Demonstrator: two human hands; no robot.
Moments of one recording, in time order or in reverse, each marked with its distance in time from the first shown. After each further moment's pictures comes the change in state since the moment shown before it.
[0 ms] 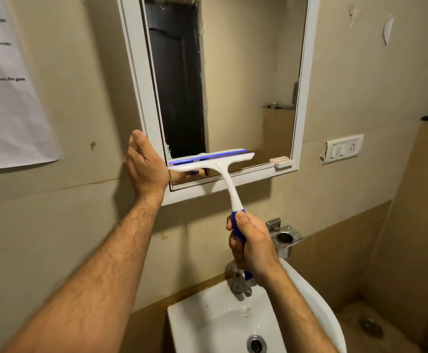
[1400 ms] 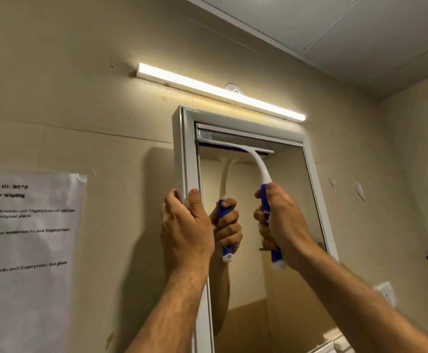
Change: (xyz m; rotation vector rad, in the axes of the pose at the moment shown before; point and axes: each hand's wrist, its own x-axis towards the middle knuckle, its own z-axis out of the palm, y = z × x) left_hand 0.121 0.123 0.037 -0.107 -0.036 0.392; right_hand 0.131 -0.253 0.085 -0.140 0.248 -0.646
